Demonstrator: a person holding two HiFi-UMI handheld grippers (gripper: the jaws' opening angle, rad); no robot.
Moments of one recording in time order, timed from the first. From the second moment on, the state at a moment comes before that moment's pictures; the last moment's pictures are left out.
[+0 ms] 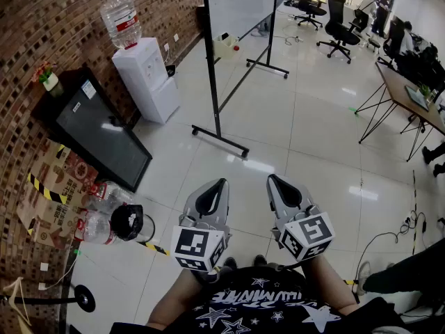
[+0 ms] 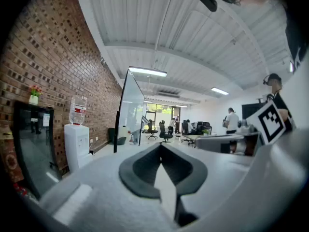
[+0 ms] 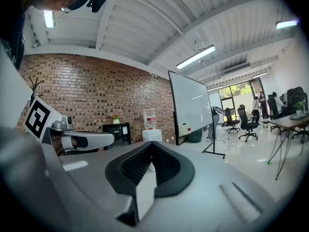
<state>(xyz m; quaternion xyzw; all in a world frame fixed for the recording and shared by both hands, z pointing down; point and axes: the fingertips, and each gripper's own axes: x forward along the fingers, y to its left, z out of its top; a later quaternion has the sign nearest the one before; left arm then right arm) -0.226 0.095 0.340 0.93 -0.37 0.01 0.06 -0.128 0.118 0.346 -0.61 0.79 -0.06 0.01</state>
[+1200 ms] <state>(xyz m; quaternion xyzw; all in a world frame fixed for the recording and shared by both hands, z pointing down) -0.208 -0.066 0.365 0.92 -0.40 0.04 0.05 -0.062 -0.036 0.386 -0.63 0.77 -0.10 0.04</state>
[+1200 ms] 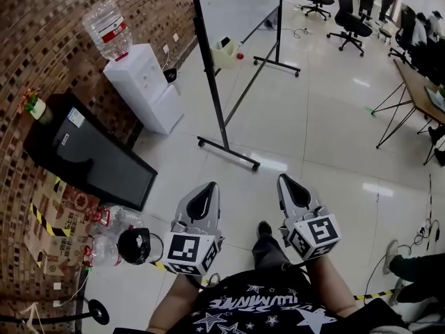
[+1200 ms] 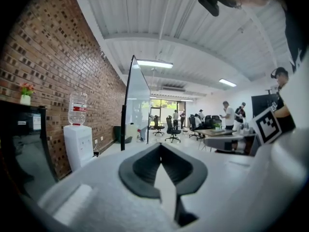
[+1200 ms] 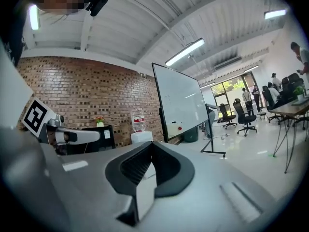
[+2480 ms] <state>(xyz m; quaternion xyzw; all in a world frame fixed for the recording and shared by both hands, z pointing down) -0.121 -0.302 0.369 0.88 -0.48 0.04 0.04 0.004 -0.268 0.383 -0.54 0.84 -0.07 0.02</state>
